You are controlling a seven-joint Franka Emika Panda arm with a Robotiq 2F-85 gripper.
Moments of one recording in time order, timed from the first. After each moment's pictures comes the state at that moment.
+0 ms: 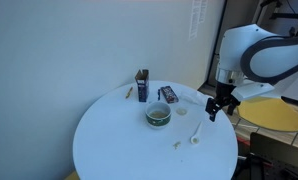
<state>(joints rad) -0.14 -0.35 -0.02 -2.55 0.09 2.11 0.45</state>
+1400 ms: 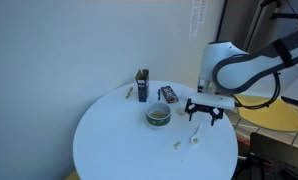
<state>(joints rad) -0.11 -0.10 -0.01 -2.46 0.20 2.31 1.09</state>
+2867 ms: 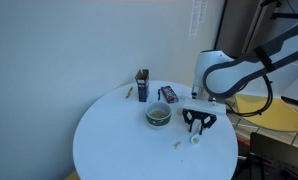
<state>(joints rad) -0.07 -0.01 -0.01 -2.42 0.31 2.32 1.08</state>
